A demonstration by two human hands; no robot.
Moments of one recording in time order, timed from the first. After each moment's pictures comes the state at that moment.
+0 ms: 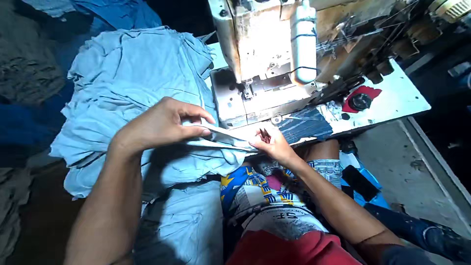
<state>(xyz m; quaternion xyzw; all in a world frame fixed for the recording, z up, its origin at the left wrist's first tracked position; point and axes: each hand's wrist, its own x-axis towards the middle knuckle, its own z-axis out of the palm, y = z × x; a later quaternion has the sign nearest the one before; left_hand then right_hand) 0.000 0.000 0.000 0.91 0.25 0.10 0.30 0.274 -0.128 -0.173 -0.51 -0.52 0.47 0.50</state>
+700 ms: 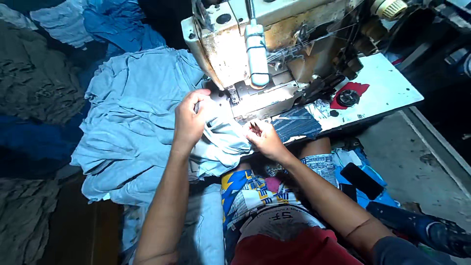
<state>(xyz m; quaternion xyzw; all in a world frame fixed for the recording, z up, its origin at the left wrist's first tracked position) 0.075 -0.011 -0.052 0.81 0.39 0.36 0.22 0.282 -0.124 -0.154 -0.47 -0.55 0.39 0.57</state>
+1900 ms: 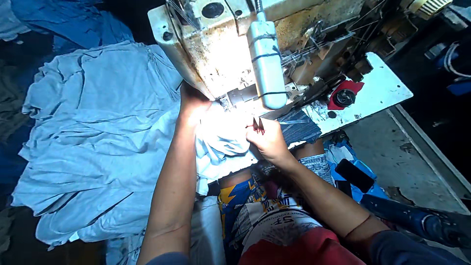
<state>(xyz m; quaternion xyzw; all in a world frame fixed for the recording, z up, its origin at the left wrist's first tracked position) 0.138 0.073 -0.082 0.77 0.40 0.39 0.31 0.281 -0.102 -0.137 -0.48 -0.47 0.33 0.66</state>
